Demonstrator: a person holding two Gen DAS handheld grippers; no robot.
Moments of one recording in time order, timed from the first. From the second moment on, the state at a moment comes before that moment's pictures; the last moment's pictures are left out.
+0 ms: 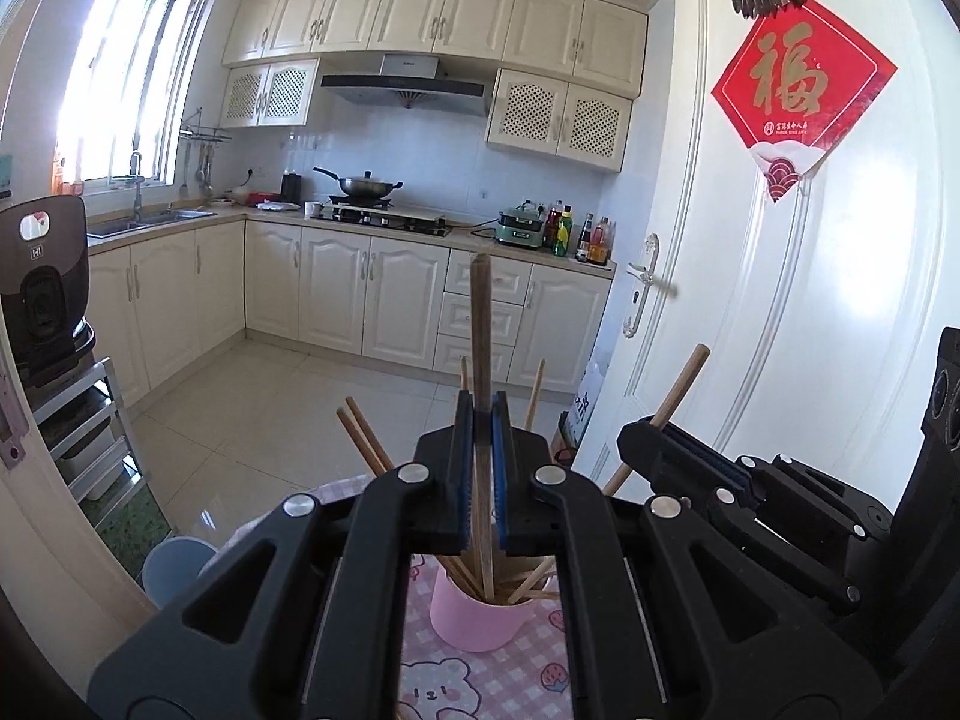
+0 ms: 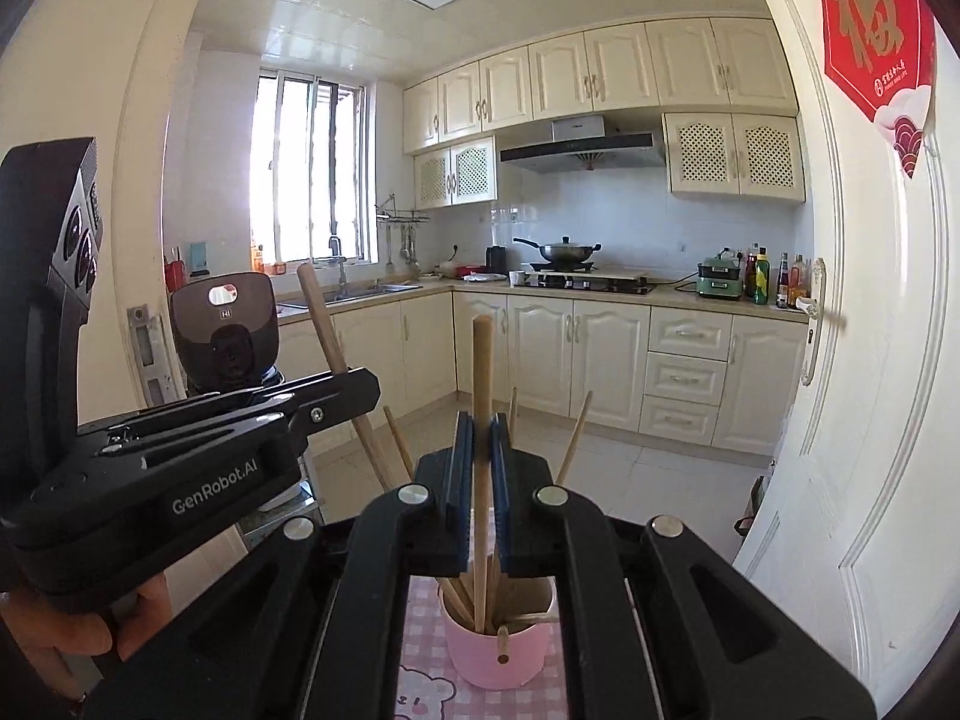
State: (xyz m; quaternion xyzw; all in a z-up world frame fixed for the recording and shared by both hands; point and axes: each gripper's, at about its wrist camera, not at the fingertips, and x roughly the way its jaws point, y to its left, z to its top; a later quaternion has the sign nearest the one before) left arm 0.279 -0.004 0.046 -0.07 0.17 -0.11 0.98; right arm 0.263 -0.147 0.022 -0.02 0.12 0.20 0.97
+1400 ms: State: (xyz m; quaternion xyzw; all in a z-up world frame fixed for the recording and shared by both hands) left arm 0.211 0.008 0.017 -0.01 0.18 -0.06 0.98; right arm 0.210 -0.158 0.006 -0.02 0.15 0.18 0.97
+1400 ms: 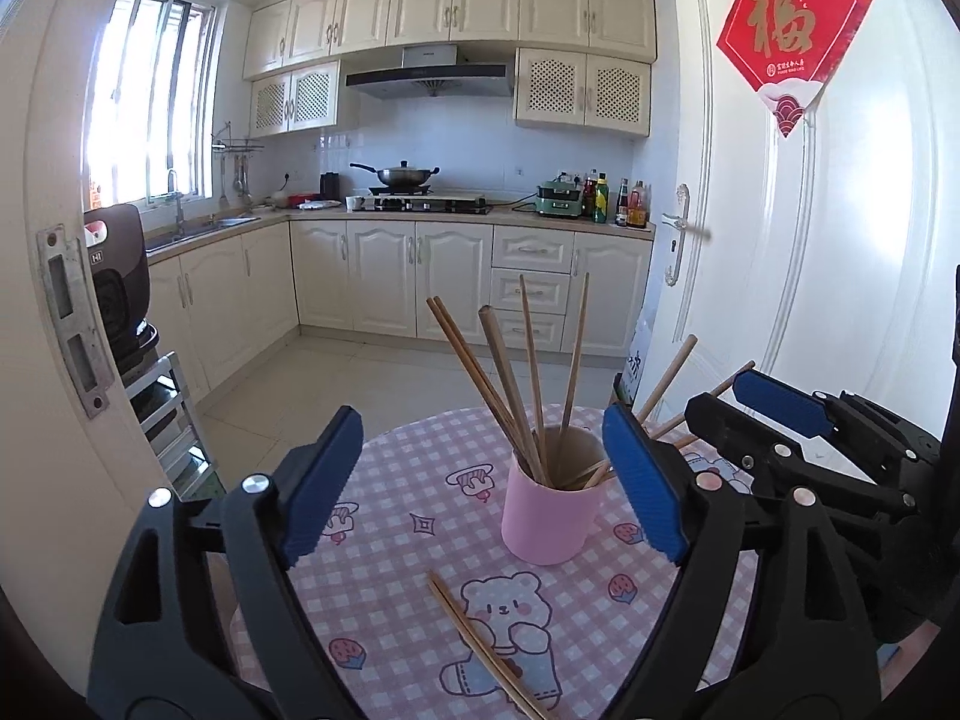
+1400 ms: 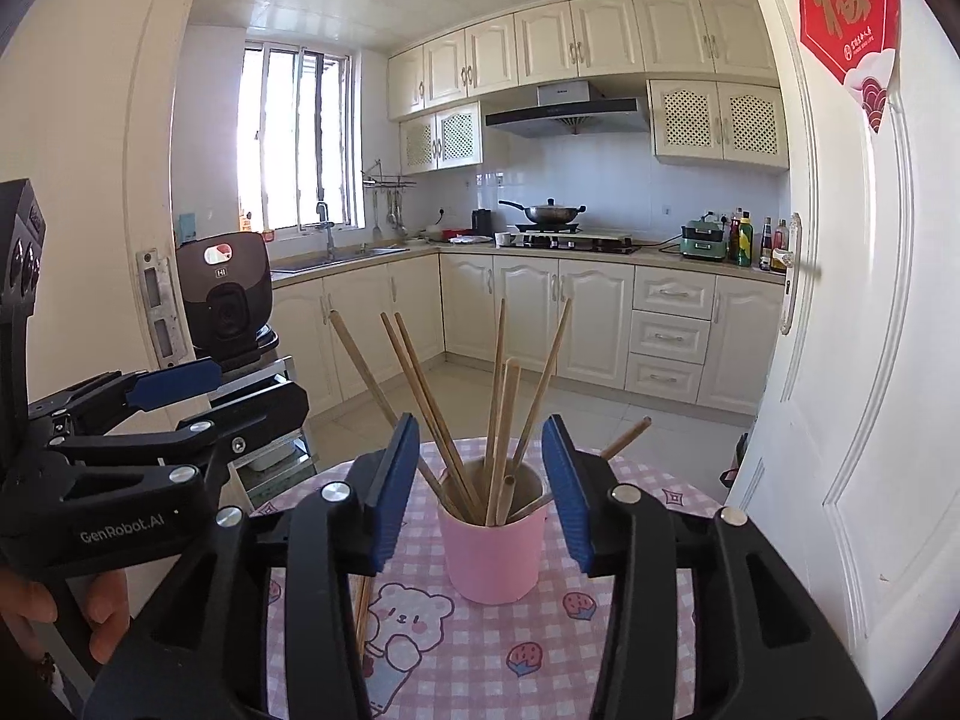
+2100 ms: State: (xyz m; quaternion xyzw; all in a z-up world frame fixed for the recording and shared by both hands) left arm 0.134 0.024 0.004 0.00 0.12 -0.04 0.99; right arm 0.157 -0.160 -0.013 0.00 0.14 0.18 0.97
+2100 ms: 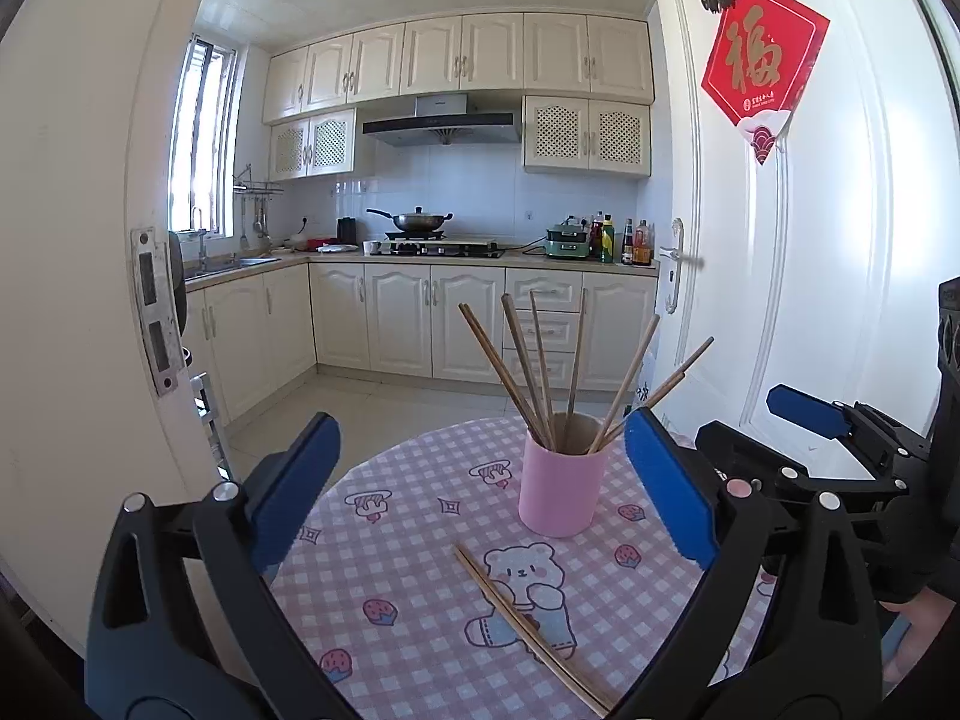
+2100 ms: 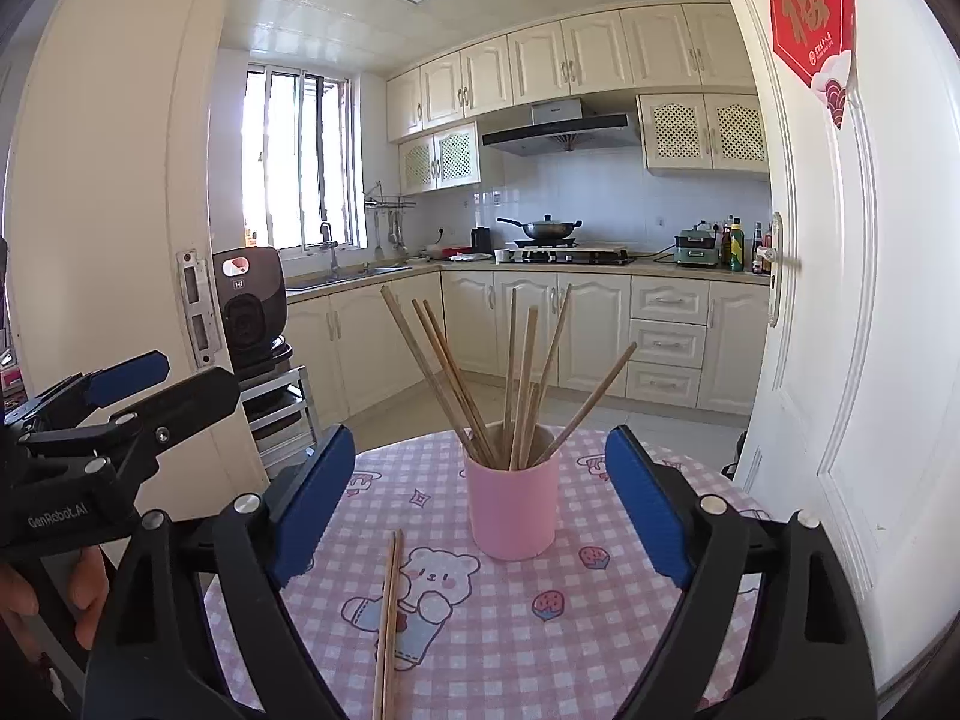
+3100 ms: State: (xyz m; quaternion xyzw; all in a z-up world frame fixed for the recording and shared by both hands) left arm 0.135 0.071 -0.090 -0.05 0.28 0.00 0.96; right arm 0.182 -0.099 -0.143 -0.12 0.36 0.17 0.91
